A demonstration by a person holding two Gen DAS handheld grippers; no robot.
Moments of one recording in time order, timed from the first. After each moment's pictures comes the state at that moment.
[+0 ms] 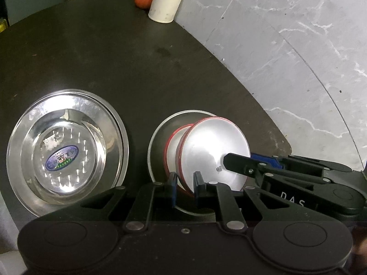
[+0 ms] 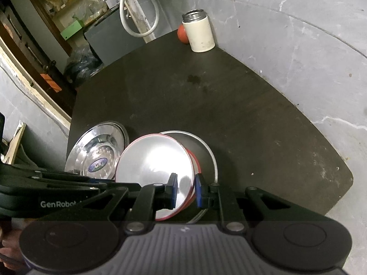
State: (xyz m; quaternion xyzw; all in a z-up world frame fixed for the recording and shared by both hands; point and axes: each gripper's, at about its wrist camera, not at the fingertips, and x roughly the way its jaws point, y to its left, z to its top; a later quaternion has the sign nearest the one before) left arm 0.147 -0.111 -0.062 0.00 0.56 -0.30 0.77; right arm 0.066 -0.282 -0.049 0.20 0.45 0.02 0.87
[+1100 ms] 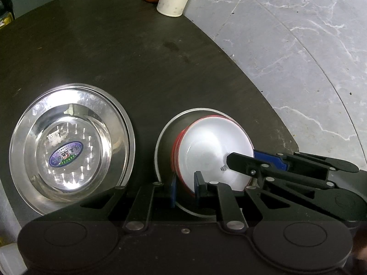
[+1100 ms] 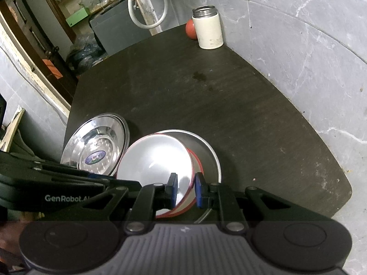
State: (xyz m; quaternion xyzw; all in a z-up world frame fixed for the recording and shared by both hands) left arm 0.153 -0.117 -0.065 0.00 0.57 -0.28 0.77; right arm 0.074 -0.276 -0.049 0.16 0.46 0.03 0.87
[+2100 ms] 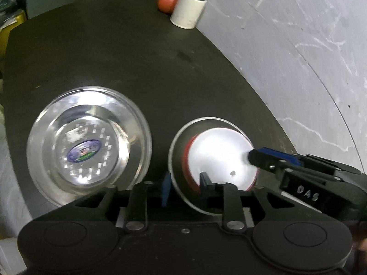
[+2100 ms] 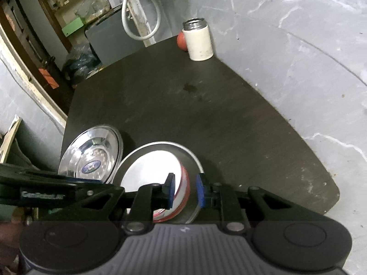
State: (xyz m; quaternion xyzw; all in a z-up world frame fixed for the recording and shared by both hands) left arm 0.147 -0.095 -0.050 -0.02 0.56 -0.26 0.79; right arm 0.064 -0.291 -0.038 0.17 0.44 0.01 0.88
